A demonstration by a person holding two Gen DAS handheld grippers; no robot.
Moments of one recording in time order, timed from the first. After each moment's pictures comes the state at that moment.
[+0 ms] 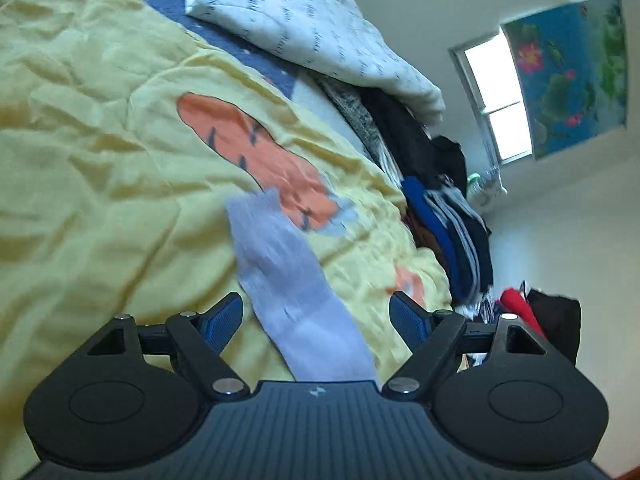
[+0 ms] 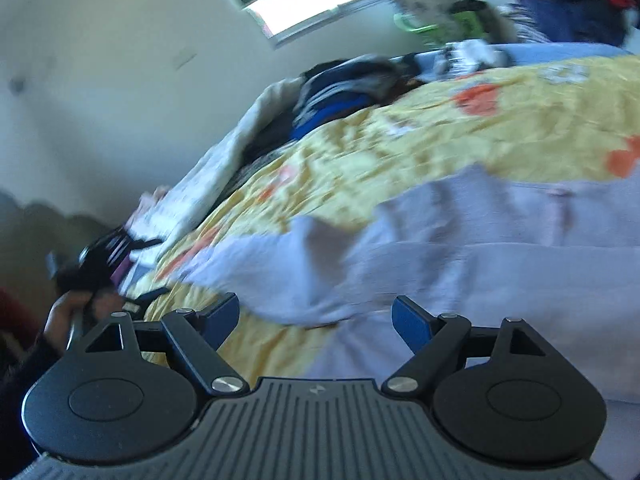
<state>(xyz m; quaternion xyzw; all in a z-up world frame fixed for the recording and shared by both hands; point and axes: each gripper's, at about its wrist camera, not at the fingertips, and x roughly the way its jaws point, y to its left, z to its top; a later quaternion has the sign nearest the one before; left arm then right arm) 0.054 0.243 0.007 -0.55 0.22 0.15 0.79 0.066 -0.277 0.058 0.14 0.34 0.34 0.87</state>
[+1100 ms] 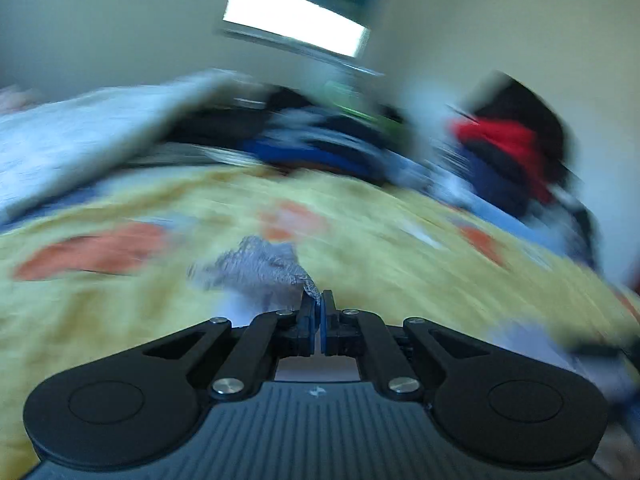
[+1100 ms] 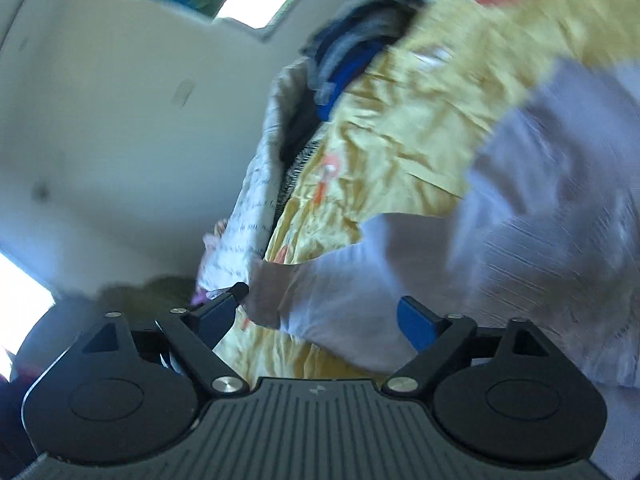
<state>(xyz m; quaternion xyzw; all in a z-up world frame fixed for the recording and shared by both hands) 0.073 0.066 0.061 -0.13 0.25 -0.01 0.96 0.157 -0.256 0.014 0.41 0.42 0.34 0.73</state>
